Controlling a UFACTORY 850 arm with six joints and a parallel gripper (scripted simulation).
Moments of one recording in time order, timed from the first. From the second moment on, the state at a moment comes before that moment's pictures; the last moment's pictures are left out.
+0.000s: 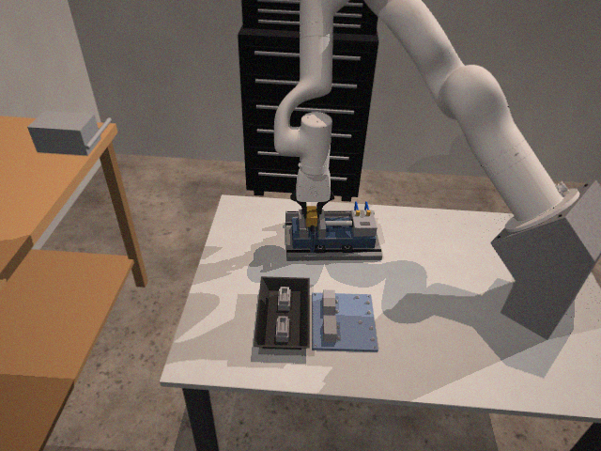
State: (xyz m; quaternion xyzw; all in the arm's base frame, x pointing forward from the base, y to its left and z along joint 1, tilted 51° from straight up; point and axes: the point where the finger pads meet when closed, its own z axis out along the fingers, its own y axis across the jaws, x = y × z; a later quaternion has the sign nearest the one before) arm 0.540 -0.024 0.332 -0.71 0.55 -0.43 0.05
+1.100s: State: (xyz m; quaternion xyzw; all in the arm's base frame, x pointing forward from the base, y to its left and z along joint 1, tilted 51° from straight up) arm 0.514 -0.008 0.356 -0.71 0.55 -0.43 0.05
